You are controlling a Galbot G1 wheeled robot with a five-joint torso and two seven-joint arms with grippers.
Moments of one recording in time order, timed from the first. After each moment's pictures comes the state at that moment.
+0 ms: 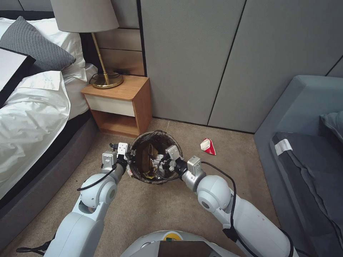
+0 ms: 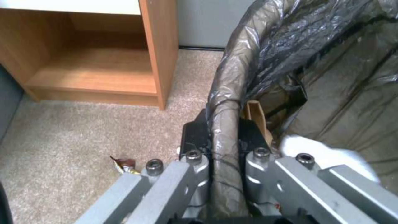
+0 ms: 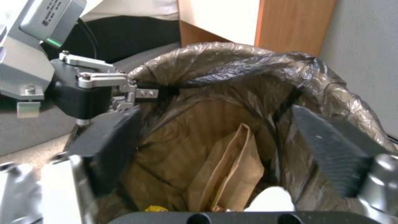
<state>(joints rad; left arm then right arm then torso) 1.32 -1.24 -0.44 -2.17 -0.43 0.71 -0.15 -1.05 1.08 -0.11 2.13 0.46 -0.47 0.10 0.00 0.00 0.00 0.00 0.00</state>
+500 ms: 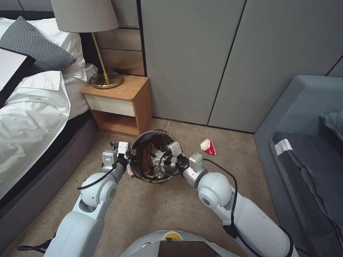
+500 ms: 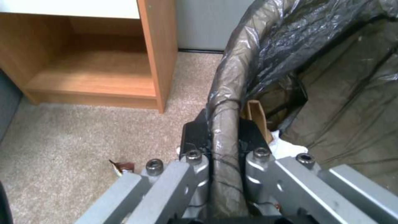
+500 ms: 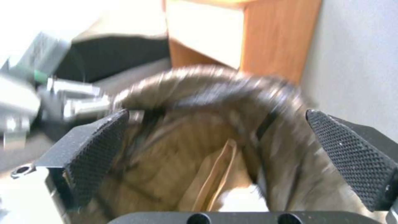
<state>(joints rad) 1.30 -1.24 -0.44 -2.16 -0.43 0.71 -0.15 -1.04 1.09 -0.07 2.14 0.47 -0.46 0.10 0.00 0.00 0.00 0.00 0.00</state>
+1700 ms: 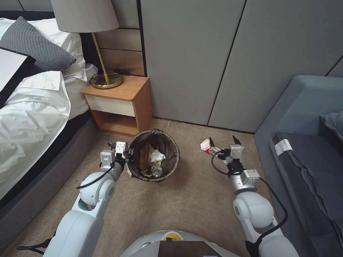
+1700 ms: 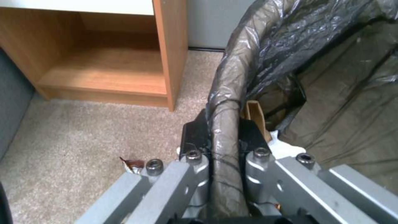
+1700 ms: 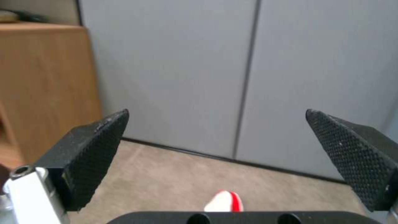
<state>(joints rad) 1.30 -1.24 -0.46 -2.14 -0.42 0.70 -0.15 -1.51 1.38 0.58 2.15 0.13 -0.09 0.06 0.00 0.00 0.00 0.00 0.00</state>
